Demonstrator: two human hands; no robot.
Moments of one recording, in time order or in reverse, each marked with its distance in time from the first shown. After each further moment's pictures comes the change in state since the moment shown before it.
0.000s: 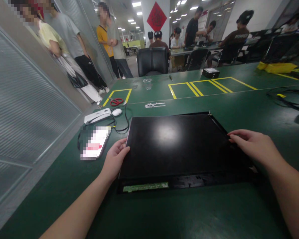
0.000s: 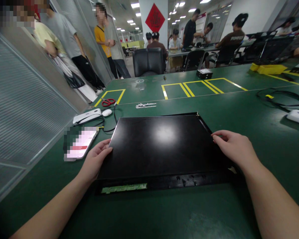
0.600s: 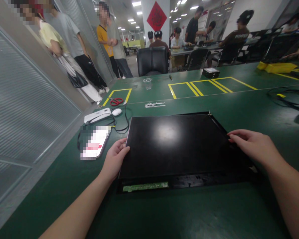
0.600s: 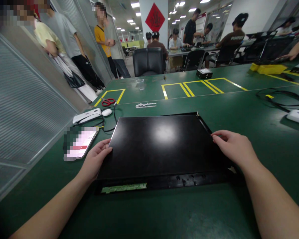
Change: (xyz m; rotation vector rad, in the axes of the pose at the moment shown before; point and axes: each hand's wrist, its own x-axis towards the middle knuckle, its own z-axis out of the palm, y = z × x) left_hand 0.000 0.001 0.000 -0.001 0.009 0.000; right_hand 0.003 0.009 0.004 0.022 -0.003 -0.021
